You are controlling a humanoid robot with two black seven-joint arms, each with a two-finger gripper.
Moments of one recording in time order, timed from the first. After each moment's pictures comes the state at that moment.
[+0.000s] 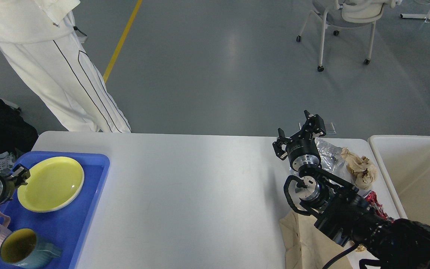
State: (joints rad) left arm -1.03 0.85 0.39 -0.94 0.14 0.03 0.36; right arm 0.71 0.02 0.51 0.47 0.27 0.06 0.58
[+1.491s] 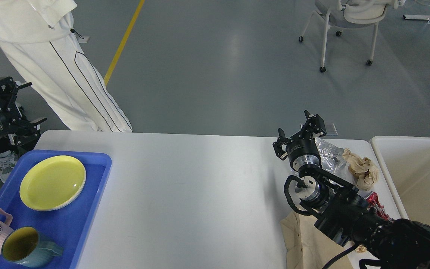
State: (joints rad) left arm -0.94 0.92 -0.11 -0.84 -0.35 -0.38 -0.03; right arm 0.71 0.02 0.51 0.47 0.27 0.06 0.58
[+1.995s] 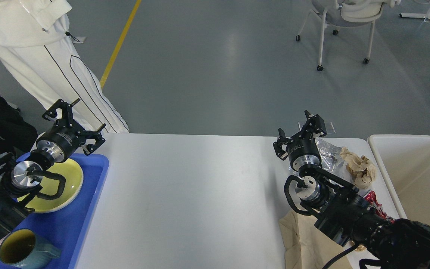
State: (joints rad) left arm -0.65 0.45 -0.66 -0.62 -0.35 -0.42 -0.06; right arm 0.71 0.02 0.51 0.47 0.27 0.06 0.58
